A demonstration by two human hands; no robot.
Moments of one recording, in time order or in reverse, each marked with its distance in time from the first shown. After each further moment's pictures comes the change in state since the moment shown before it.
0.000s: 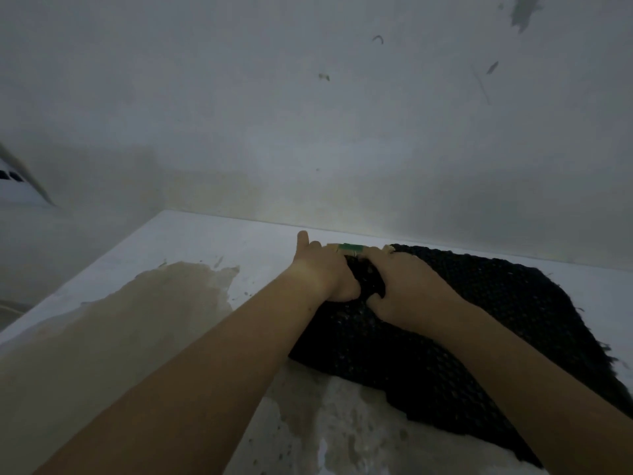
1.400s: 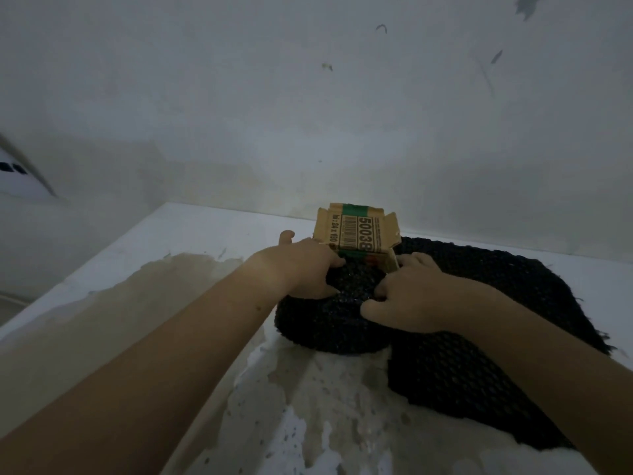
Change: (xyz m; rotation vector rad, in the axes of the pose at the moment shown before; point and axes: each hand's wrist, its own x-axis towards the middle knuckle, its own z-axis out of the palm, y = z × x) left_hand -0.028 -0.036 0.002 -0.064 0.003 0.177; right_hand -0.010 -0.020 -0.024 -0.281 -0.613 0.094
